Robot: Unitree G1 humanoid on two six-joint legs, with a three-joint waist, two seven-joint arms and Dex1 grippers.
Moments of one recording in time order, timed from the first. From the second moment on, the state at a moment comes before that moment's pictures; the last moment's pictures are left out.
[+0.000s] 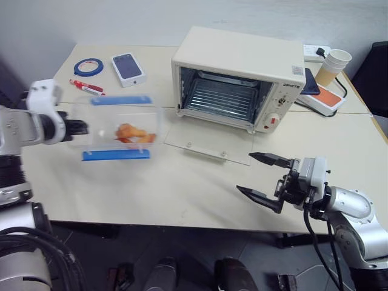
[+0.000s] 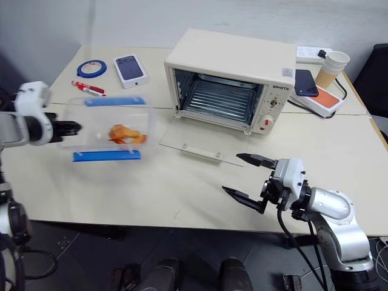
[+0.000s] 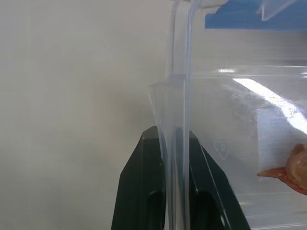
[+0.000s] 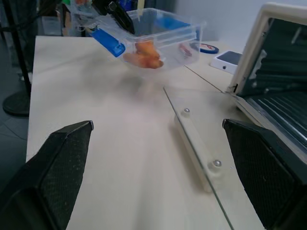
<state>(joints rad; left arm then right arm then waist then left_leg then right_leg) -0.98 0.79 0.18 0.24 -0.39 1.49 -0.36 -0.02 -0.63 -0.17 -0.40 0.56 0.12 0.99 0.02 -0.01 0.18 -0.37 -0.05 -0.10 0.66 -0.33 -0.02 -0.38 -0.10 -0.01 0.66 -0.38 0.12</state>
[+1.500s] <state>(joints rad) -1.00 0.69 0.05 0.36 -0.37 0.92 -0.85 0.22 -0.63 -0.25 -0.59 0.55 0.15 0.82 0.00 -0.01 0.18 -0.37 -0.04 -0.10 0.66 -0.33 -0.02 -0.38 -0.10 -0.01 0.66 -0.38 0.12</state>
